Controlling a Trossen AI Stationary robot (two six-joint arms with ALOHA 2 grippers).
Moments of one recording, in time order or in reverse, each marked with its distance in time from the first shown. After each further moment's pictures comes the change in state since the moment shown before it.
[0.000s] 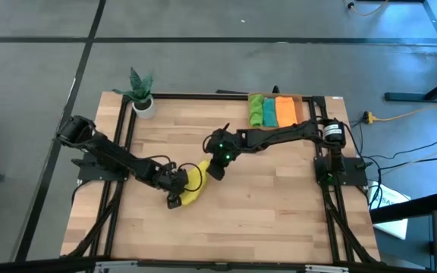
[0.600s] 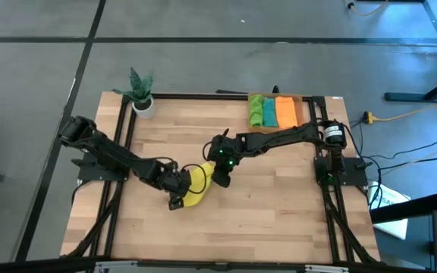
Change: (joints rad) left arm -0.014 0.005 0.207 -0.286 0.002 0.005; right arm 0.030 -0.002 0.000 -0.102 -0.022 -0.126
